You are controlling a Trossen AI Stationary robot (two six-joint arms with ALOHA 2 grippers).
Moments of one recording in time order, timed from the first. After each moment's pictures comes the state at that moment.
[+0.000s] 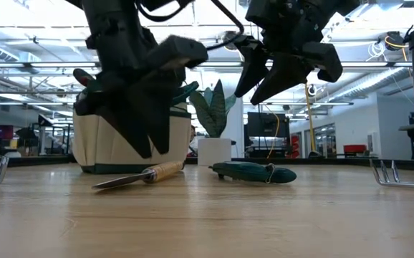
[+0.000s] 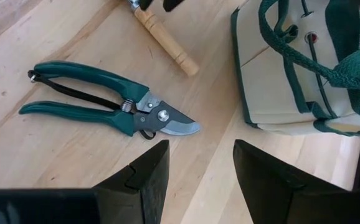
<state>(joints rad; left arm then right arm) -0.30 1.88 1.24 -0.59 -0.16 -1.21 0.12 1.54 1.03 -0.34 0.13 -0.61</state>
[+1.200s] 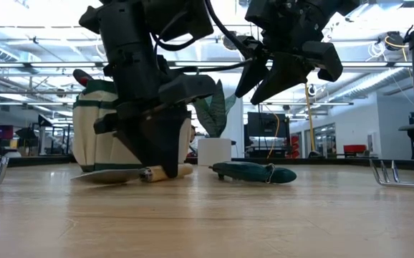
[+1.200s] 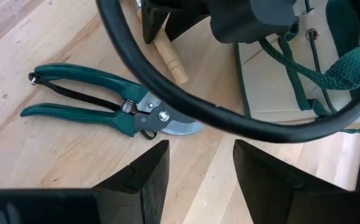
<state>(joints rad) -0.24 1.96 1.24 -0.53 -0.16 -1.07 0.12 1.54 1.03 -0.34 0.13 -0.59</state>
